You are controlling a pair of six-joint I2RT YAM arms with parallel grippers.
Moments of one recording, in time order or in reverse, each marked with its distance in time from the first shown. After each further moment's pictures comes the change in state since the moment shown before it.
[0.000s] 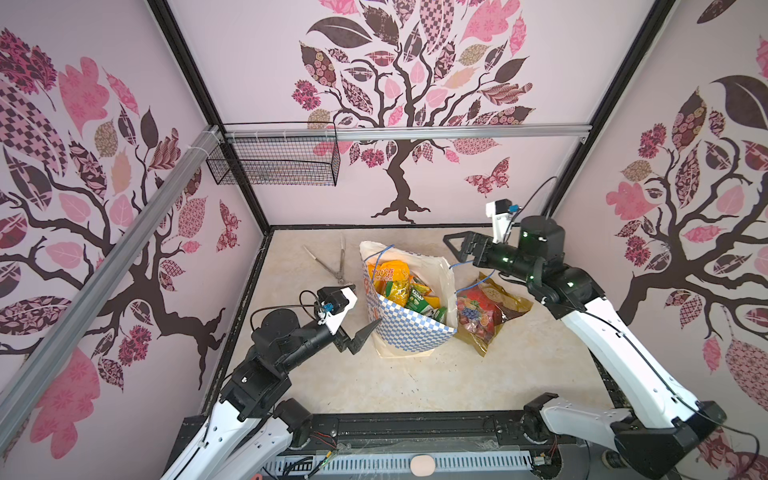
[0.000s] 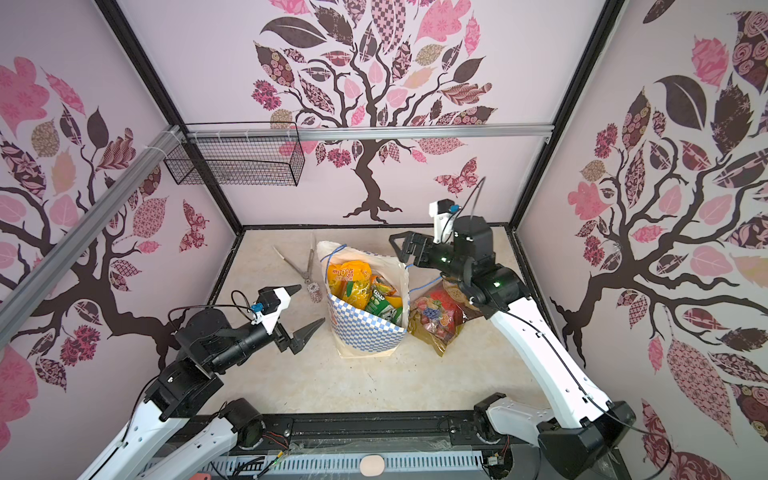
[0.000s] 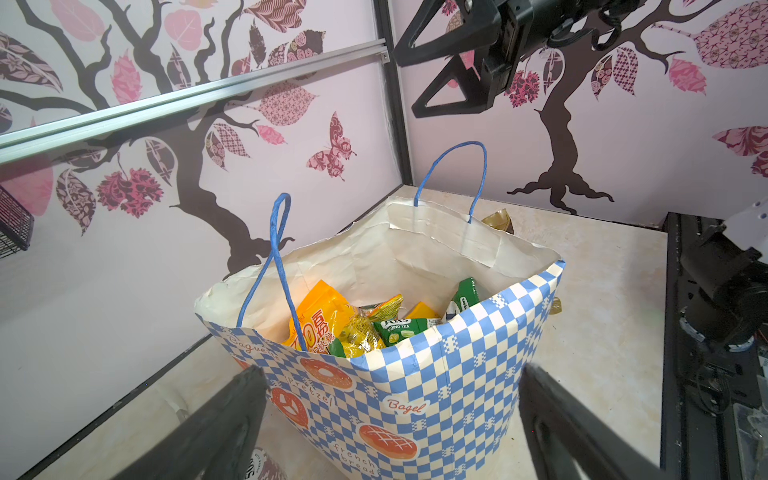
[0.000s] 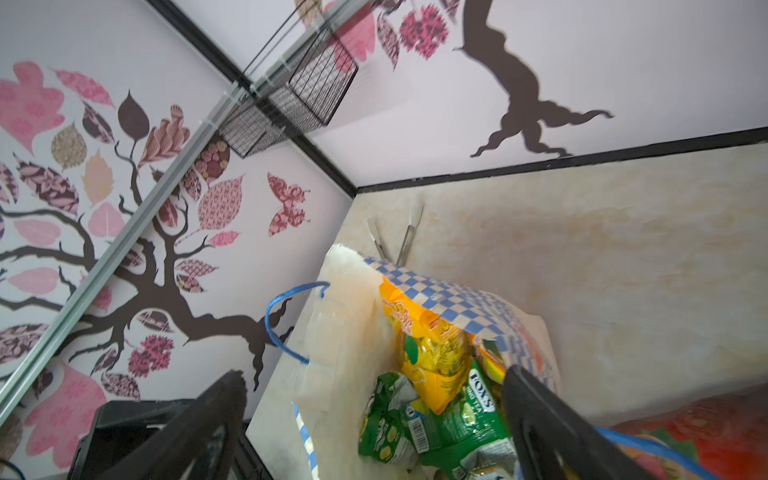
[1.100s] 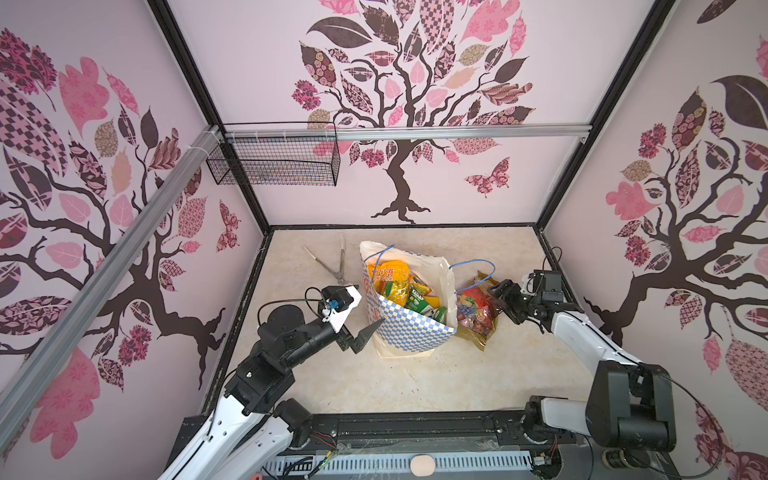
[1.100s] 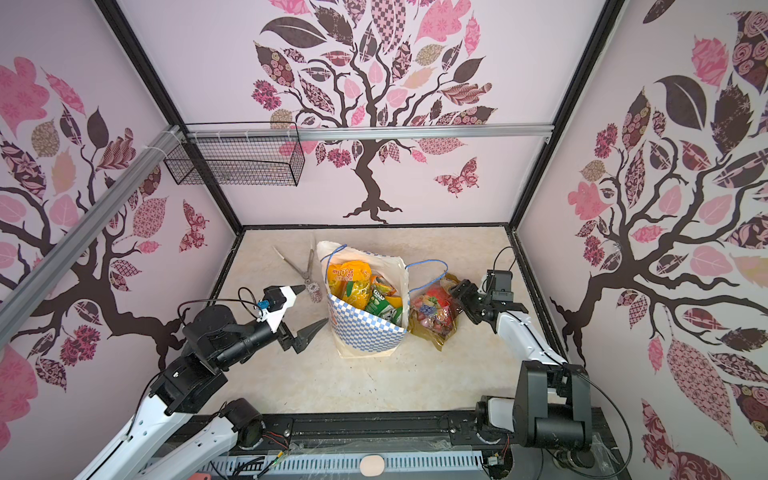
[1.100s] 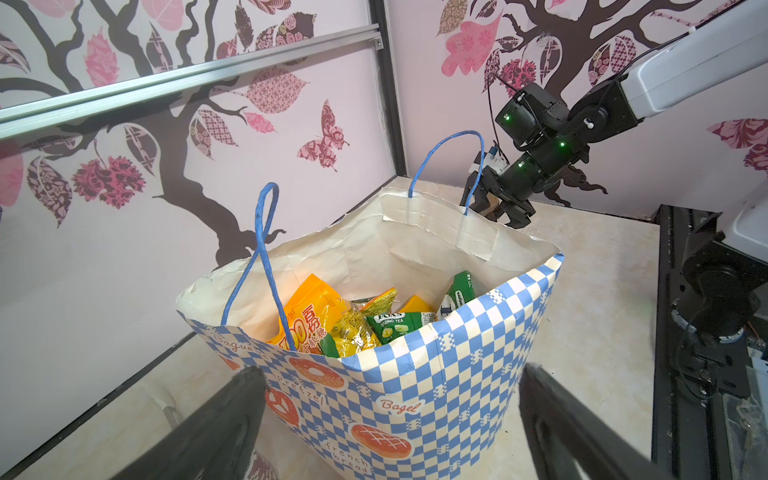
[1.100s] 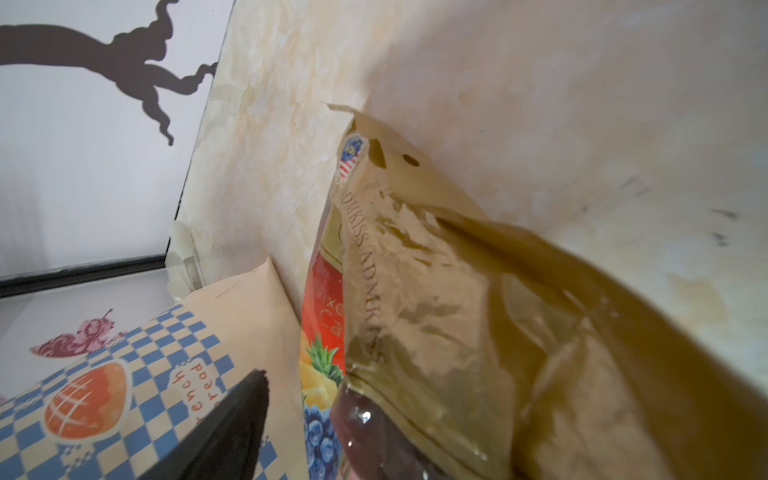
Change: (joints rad) left arm 0.000 0.036 0.002 0.000 0.016 -0.004; right arm -0.605 0.066 -0.667 0.182 -0.099 0.251
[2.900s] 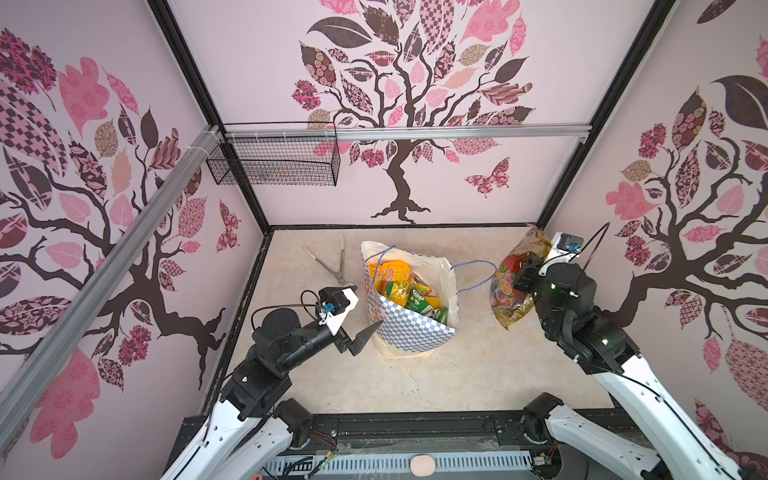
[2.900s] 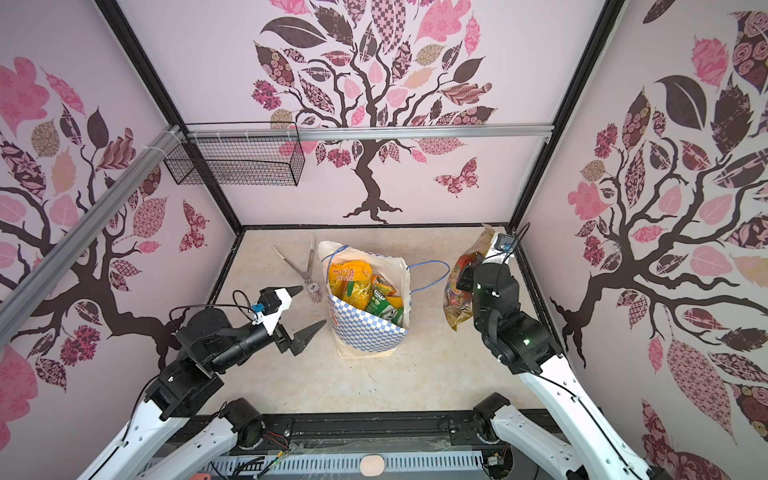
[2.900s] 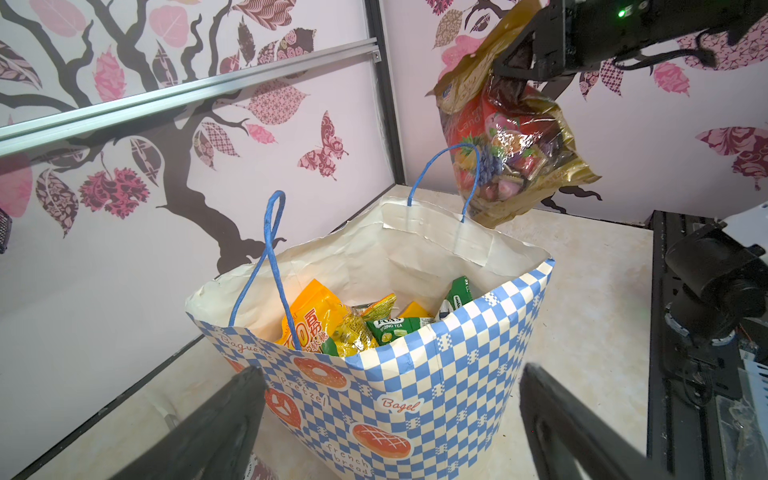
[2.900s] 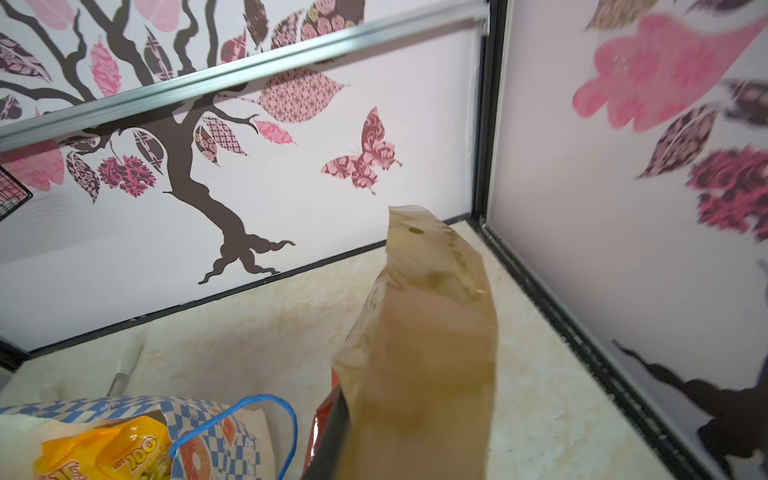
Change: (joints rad) left arm 0.000 -0.029 0.000 -0.004 0.008 0.000; right arm 0.499 -0.439 0.346 -0.203 0.938 -0.375
